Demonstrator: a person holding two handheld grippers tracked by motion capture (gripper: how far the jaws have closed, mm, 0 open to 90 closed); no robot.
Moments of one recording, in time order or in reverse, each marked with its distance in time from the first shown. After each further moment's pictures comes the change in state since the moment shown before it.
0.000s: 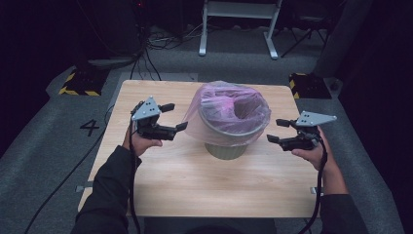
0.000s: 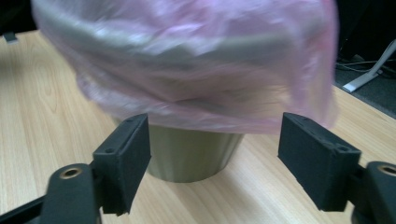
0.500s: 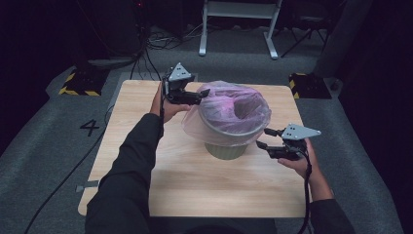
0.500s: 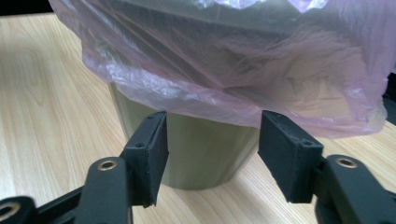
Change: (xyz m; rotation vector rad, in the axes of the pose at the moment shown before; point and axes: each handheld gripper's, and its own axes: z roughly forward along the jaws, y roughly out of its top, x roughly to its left) left arm 0.040 0.052 0.099 0.100 0.102 -0.027; right arm 0.032 -0.017 0.025 -0.032 -0.054 -0.057
